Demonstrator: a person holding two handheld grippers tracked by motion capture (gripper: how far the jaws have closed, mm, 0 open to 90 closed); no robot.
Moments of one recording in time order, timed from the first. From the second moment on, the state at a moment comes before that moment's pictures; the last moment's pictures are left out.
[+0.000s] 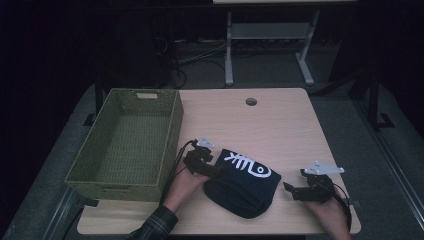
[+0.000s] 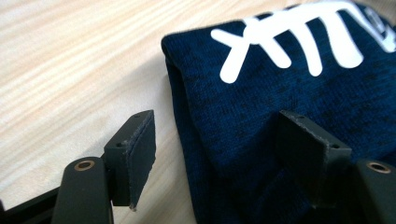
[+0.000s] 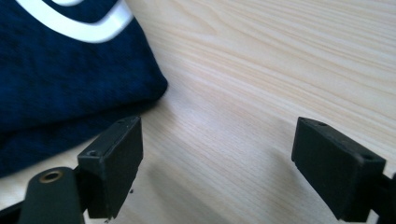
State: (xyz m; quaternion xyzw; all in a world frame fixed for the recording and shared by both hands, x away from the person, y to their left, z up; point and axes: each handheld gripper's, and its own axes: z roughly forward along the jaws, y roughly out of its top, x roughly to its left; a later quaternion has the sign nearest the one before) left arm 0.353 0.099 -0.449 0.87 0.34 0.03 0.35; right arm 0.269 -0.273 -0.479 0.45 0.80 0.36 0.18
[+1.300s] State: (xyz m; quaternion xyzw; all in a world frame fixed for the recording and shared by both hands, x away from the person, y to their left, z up) left arm 0.353 0.093 -0.455 0.89 0.31 -0.03 0.34; right arm 0.273 -0.271 -0.482 0.45 0.80 0.35 0.18
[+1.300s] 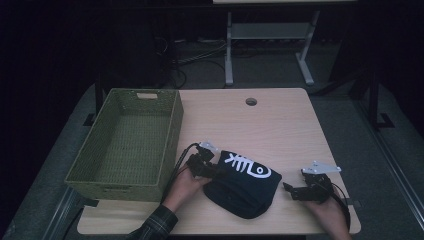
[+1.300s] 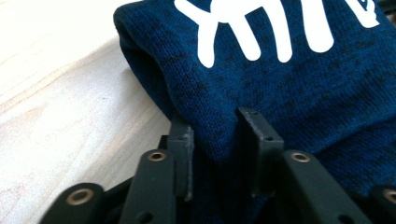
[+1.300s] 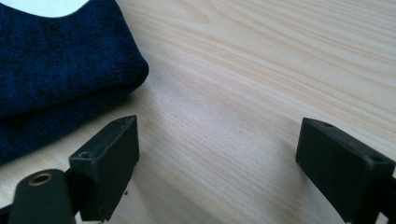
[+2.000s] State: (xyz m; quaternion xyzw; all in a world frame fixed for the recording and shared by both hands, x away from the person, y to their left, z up) left arm 0.346 0.087 -0.417 0.90 0.28 -0.02 0.34; right arm 0.273 -0.271 -0.482 0.45 0.80 0.35 0.18
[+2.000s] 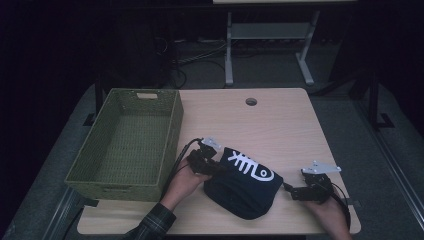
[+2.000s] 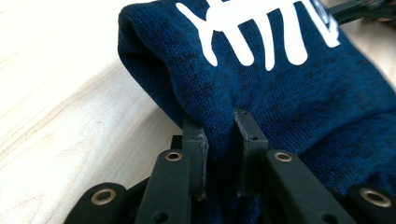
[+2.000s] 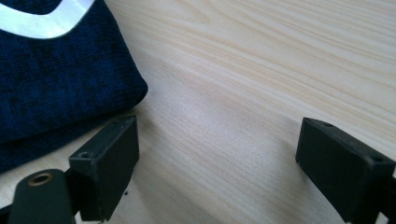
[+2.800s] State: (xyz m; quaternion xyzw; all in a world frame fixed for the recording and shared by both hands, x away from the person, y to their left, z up) left arm 0.350 0.080 -0.342 0.90 0.26 -0.05 0.34; right arm 0.273 -0.272 -0.482 0.45 0.80 0.35 0.18
